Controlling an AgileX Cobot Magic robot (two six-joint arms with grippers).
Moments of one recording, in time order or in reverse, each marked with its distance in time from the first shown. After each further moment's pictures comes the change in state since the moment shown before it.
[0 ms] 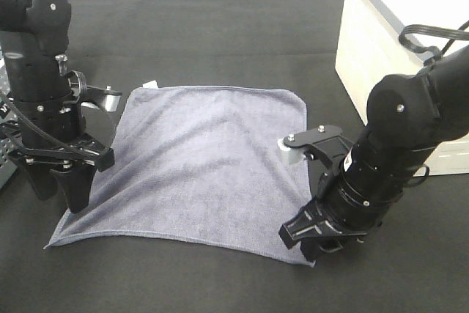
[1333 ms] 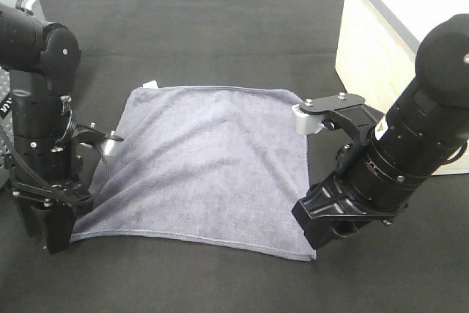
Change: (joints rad) left arm 0.000 0.080 0.079 0.029 -0.003 0.194; right arm 0.000 -0.234 0.001 0.029 0.179 0.000
